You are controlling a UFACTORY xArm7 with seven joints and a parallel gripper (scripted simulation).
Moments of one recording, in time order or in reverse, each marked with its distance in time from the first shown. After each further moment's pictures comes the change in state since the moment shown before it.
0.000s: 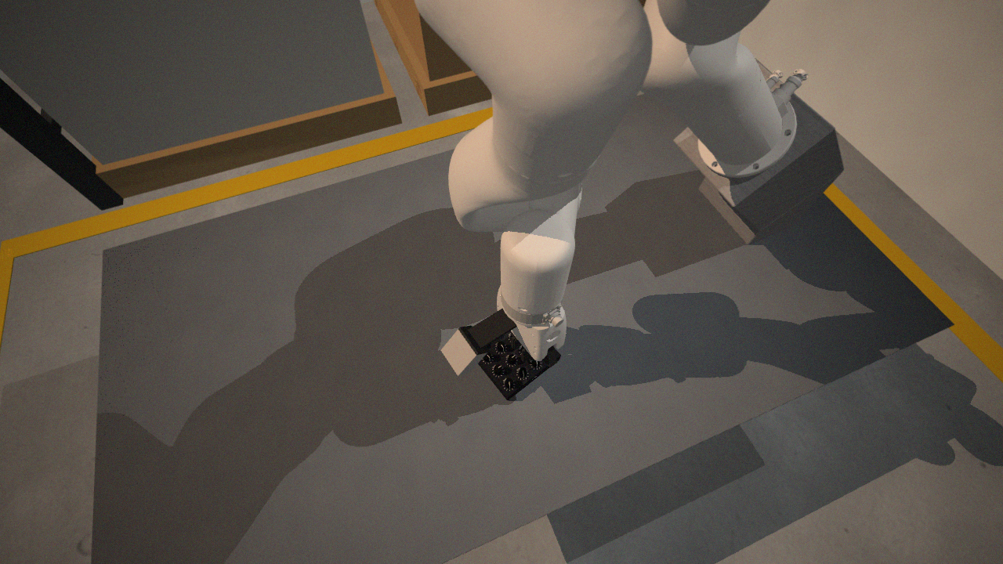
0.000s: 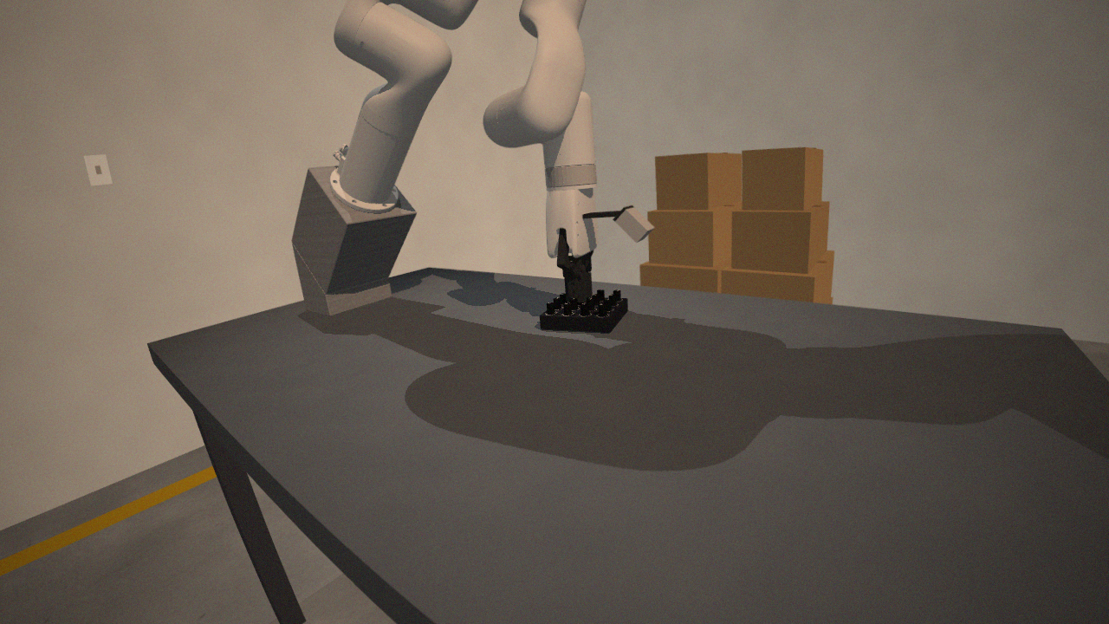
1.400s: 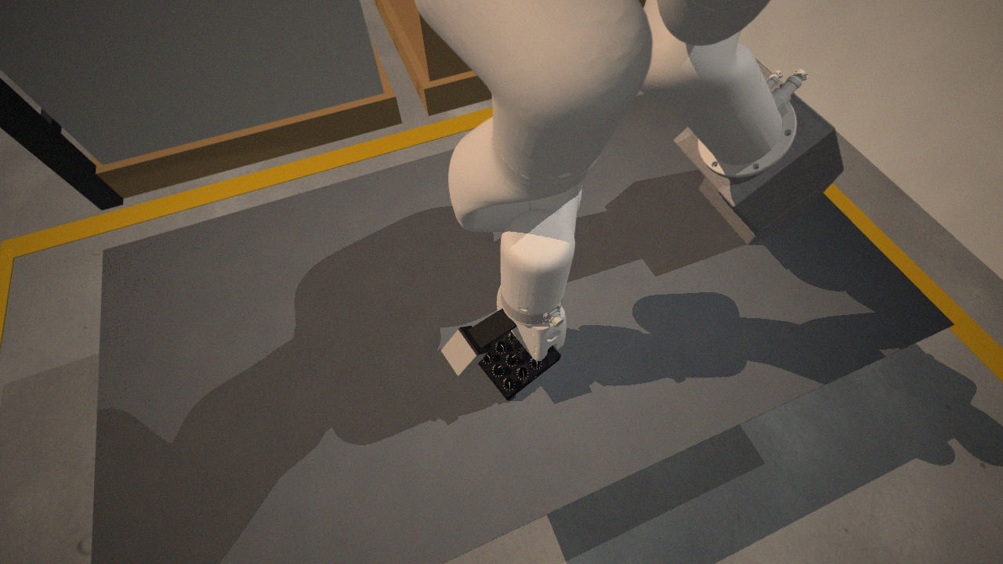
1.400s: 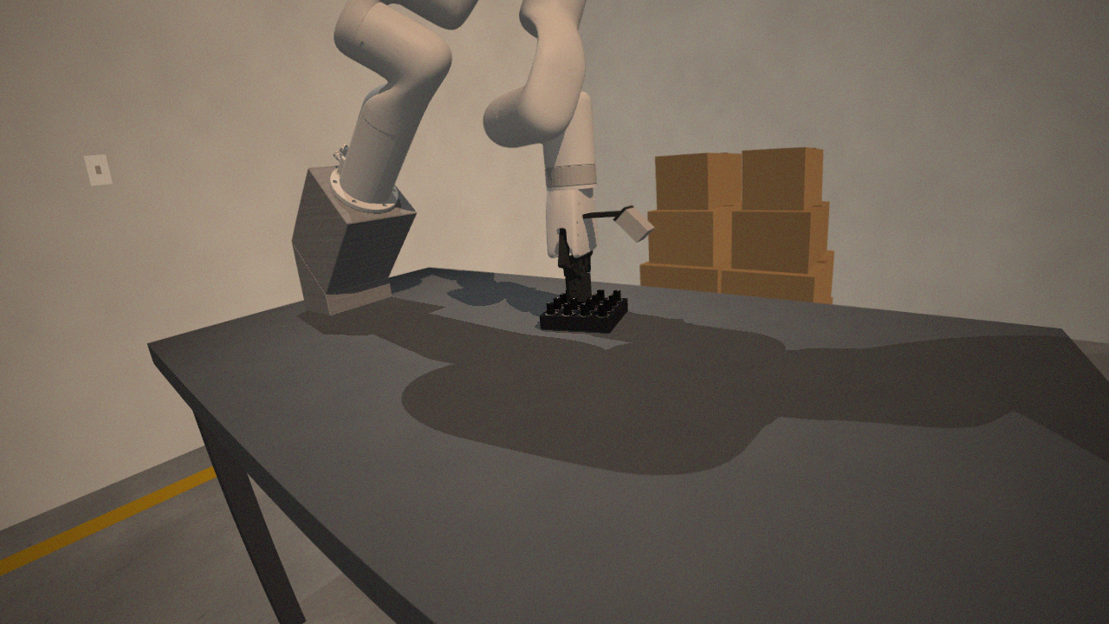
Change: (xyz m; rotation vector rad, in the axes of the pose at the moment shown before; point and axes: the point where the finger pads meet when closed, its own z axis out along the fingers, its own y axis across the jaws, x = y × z) arm 0.000 0.000 0.000 0.000 0.000 -0.003
